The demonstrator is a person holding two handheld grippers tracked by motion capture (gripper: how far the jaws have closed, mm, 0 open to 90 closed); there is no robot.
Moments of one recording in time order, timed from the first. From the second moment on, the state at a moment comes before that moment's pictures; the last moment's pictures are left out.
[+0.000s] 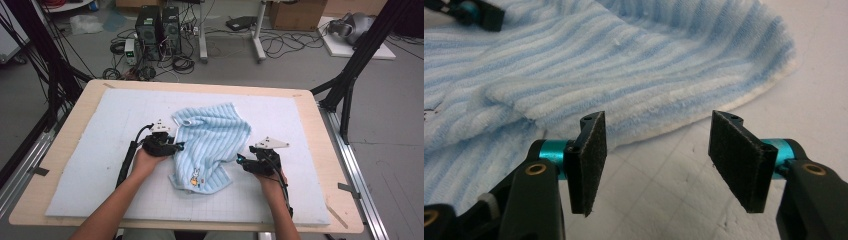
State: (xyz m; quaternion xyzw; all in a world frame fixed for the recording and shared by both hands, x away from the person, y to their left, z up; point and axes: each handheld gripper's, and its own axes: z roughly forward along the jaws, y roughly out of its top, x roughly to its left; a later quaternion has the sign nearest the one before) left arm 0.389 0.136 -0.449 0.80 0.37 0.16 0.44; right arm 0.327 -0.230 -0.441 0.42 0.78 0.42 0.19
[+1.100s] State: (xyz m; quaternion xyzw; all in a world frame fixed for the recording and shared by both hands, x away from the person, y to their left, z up) left arm 0.402 0.164 -0.448 0.77 0.41 0.19 0.46; right arm 0.406 -0.175 -0.445 0.41 0.81 0.30 0.30
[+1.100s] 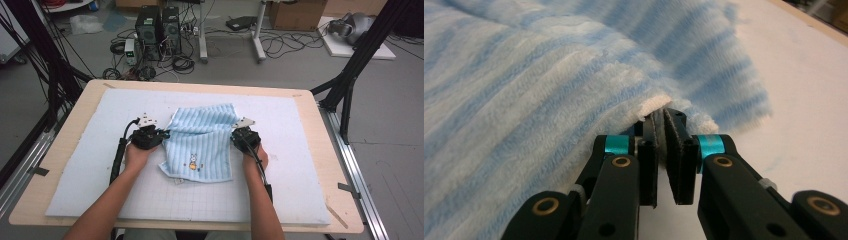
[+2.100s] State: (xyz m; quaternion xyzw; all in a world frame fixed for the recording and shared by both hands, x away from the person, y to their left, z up) left arm 0.331 0.169 -0.451 0.82 0.36 0.12 0.43; right arm 0.309 -0.190 -0.447 0.39 0.82 0.37 0.19
